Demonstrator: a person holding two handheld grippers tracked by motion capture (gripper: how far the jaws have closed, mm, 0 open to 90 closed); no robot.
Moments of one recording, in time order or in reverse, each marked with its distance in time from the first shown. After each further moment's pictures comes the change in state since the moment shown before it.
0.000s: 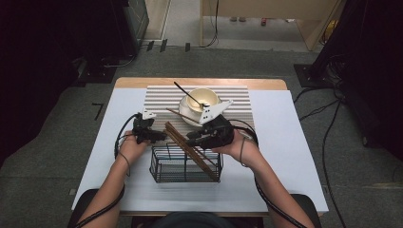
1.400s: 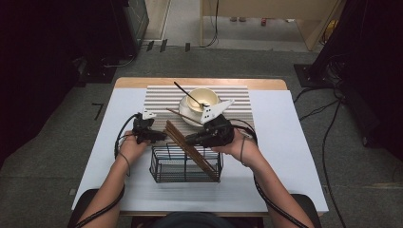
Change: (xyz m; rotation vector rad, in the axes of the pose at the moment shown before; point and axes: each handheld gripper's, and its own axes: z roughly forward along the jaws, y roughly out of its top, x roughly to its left) left arm 0.000 0.000 0.000 0.000 0.000 0.000; right arm -0.003 -0.001 0.000 -0.026 0.057 0.014
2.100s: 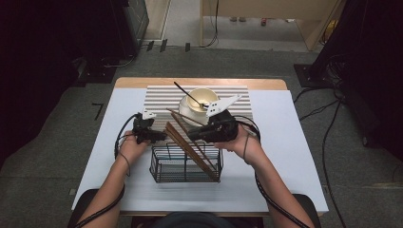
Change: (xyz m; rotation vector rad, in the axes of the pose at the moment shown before) left arm 0.000 0.000 0.000 0.000 0.000 0.000; right arm -0.006 0.002 -0.013 -0.055 -0.010 0.051
